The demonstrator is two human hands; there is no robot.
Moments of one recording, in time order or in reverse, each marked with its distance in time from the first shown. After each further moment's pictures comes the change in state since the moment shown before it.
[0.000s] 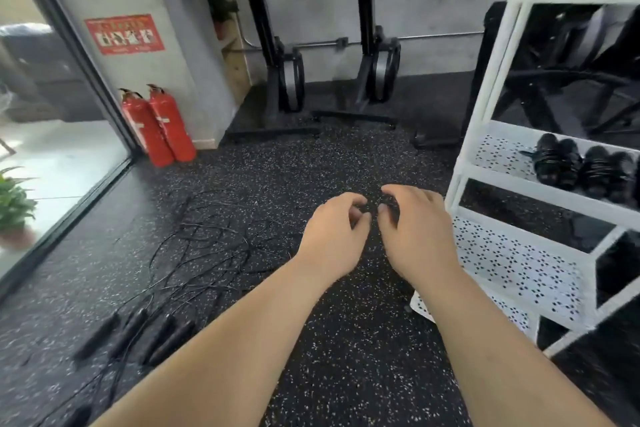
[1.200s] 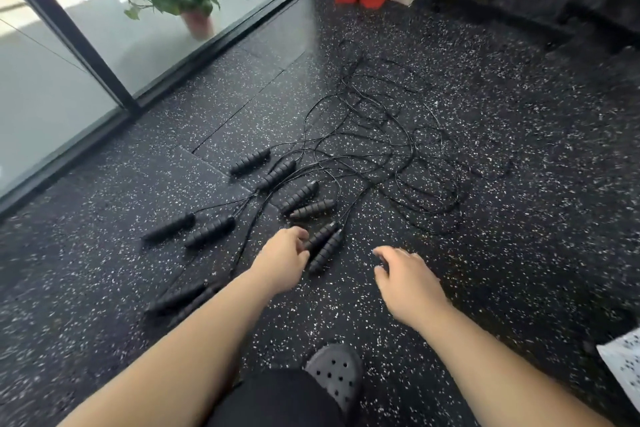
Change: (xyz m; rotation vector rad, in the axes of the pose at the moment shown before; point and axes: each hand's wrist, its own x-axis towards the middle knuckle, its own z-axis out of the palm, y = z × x) left_hand -0.208 -0.471 -0.128 0.075 -0.069 -0.870; right_hand -0.132 -0.184 0.359 -0.208 -1.002 -0.336
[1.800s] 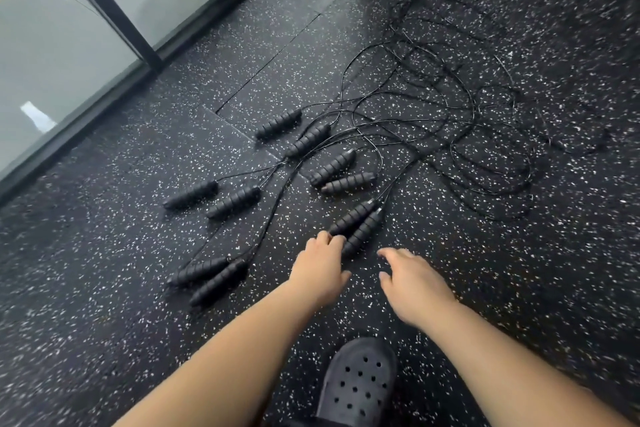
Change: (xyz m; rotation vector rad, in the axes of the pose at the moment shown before) left_hand 0.038 -0.052 0.091 0.270 -0.101 -0.020; right_hand 0.067 -0.010 0.092 -0.109 -0.256 -0.069
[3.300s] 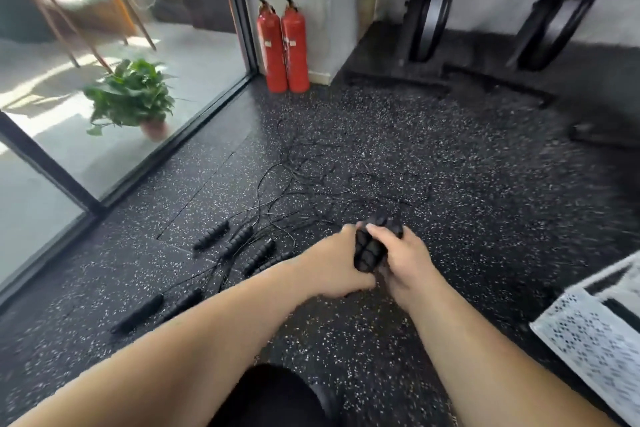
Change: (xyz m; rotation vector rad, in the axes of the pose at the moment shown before) left_hand -0.163 0.249 -0.181 -0.021 -0.026 0.487; right_hand -0.175 0.054 -0.159 1.796 0.552 0.065
